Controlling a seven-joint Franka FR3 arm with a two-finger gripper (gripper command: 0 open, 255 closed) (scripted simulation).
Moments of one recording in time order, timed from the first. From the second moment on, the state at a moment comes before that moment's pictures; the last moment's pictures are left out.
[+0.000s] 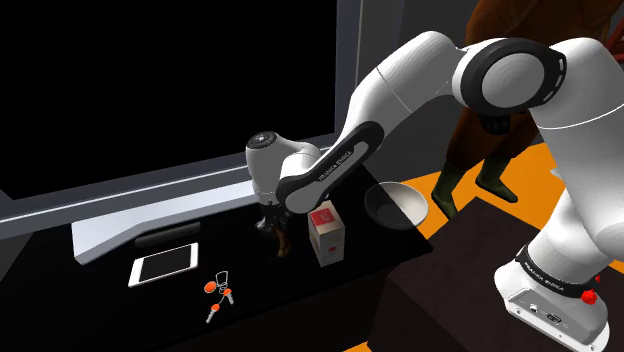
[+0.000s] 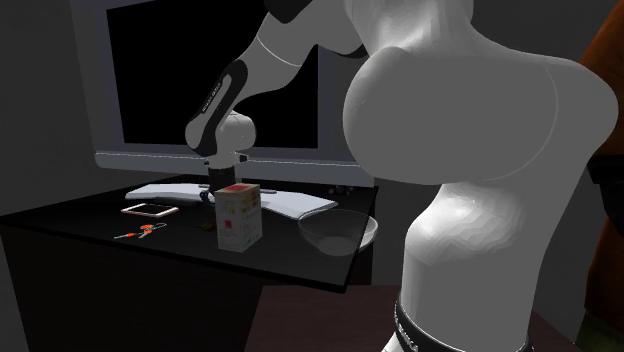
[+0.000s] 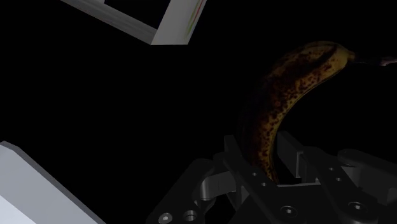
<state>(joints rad) 0.37 0.73 0.34 -1.67 -0.38 2.36 0.70</state>
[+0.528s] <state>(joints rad) 0.37 0.72 0.34 -1.67 -0.37 2.36 0.70</state>
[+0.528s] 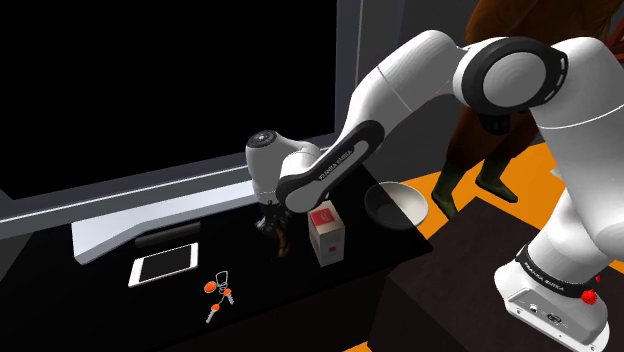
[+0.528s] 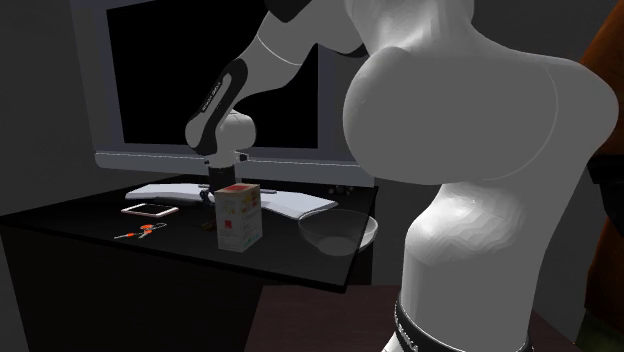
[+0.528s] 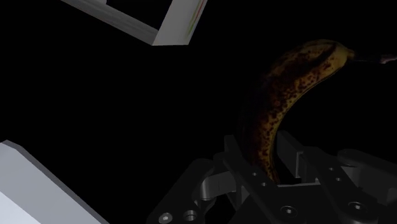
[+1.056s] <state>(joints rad) 0.35 0.66 0.37 -1.67 -0.35 2.29 0.68</state>
